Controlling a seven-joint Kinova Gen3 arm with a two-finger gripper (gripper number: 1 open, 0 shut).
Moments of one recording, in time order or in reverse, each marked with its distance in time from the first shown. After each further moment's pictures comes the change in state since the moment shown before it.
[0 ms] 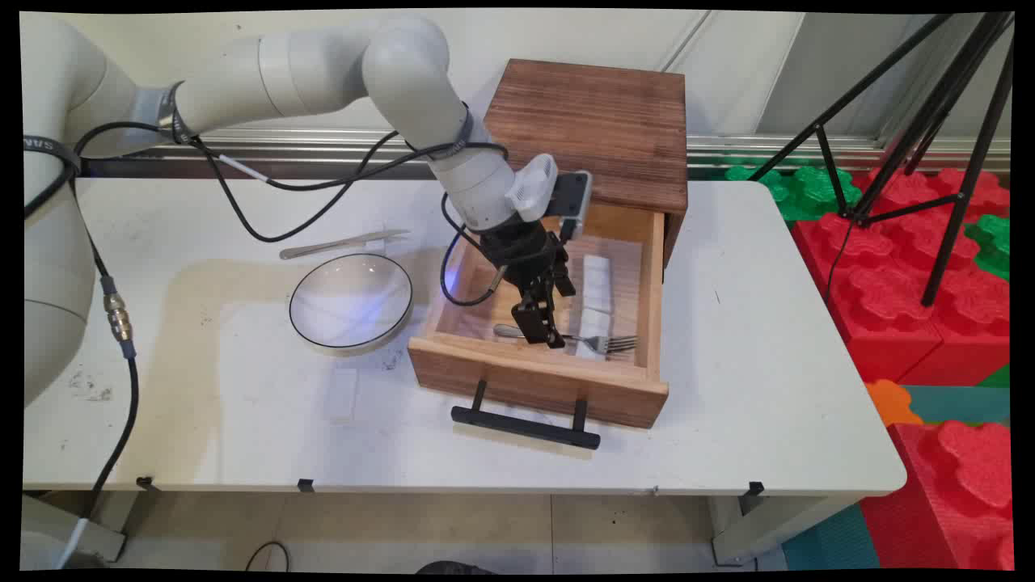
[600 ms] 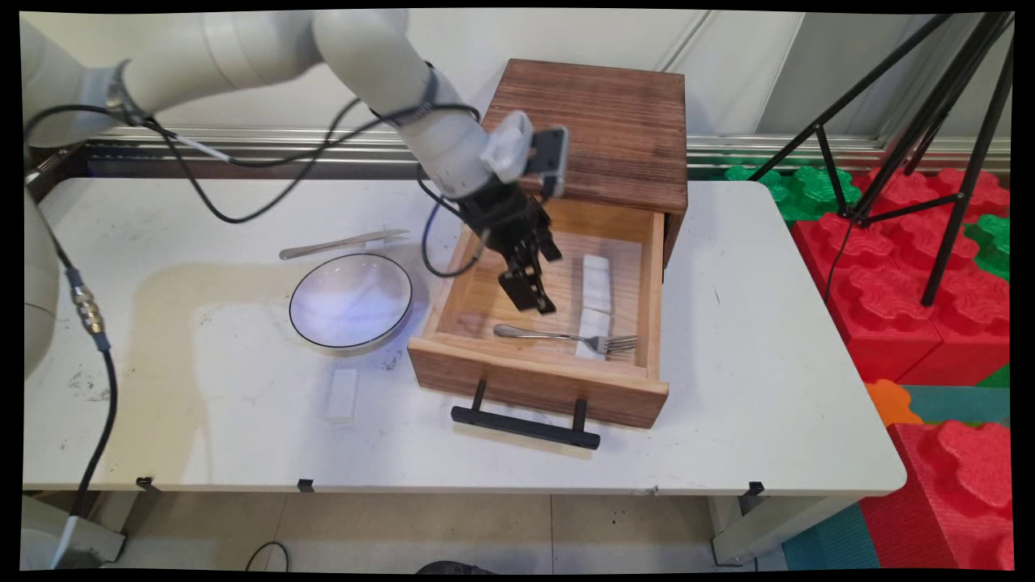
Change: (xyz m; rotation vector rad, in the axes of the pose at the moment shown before) arm -0.009 0.000 -0.047 0.080 0.030 -0.065
